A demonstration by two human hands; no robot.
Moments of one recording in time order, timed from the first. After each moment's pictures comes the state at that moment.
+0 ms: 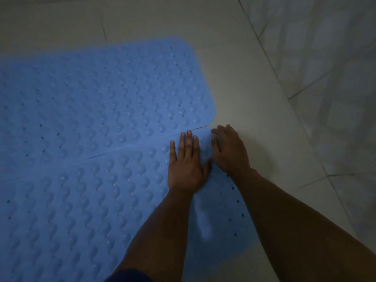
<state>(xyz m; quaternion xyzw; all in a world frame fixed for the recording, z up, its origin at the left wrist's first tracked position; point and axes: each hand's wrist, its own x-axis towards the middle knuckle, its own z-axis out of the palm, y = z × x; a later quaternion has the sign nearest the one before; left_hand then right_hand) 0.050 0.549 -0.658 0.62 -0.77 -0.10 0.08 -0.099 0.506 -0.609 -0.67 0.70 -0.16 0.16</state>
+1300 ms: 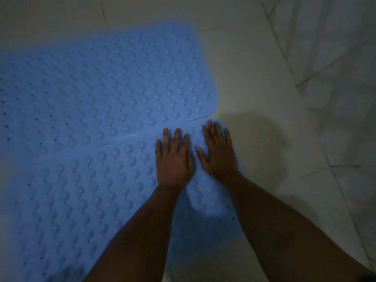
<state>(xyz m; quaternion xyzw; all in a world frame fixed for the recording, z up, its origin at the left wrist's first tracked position) 0.086 0.569 -0.629 0.67 -0.73 -0.09 0.14 -0.084 0.541 -0.646 -0.78 0.61 -0.04 0.10</state>
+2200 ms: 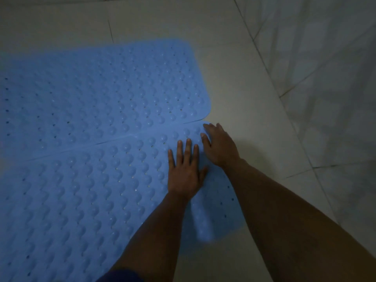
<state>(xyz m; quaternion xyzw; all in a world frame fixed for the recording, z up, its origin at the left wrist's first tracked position) 0.051 0.608 -0.643 0.62 -0.77 -0.11 0.07 -0.091 0.520 -0.596 -0.70 0.67 -0.10 0.21</state>
